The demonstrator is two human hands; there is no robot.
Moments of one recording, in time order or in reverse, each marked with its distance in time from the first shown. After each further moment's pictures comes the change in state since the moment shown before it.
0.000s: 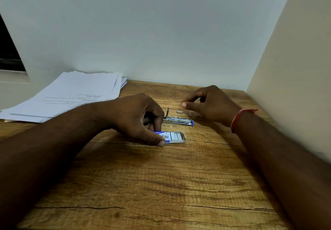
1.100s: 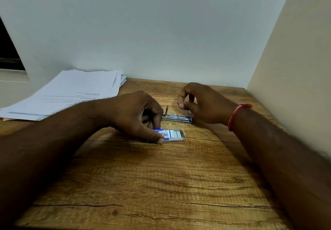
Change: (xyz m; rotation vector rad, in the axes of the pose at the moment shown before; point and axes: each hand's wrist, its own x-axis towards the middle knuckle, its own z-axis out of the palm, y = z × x) left_hand 0.002 -0.002 0.000 0.000 -0.007 -0.007; right_hand -0.005 -0.021 0.004 -0.222 -0.146 -0.208
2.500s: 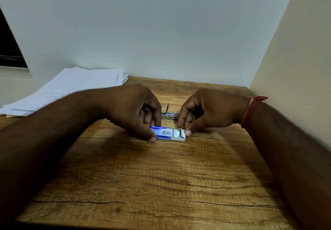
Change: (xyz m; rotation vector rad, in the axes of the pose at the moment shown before) left_hand -0.010 0.013 -0.016 -0.062 -0.067 -0.120; right_hand -0.014 -0.023 -0.026 0.216 -0.490 -0.013
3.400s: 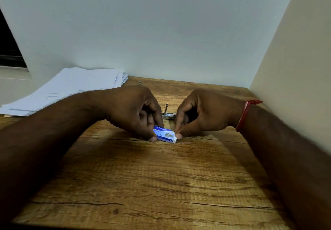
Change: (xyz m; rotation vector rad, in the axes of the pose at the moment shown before) left_hand 0.004 -0.004 0.003 -0.064 -0.007 0.014; right_hand 0.002 -0.010 0.009 0.009 0.042 -0.122
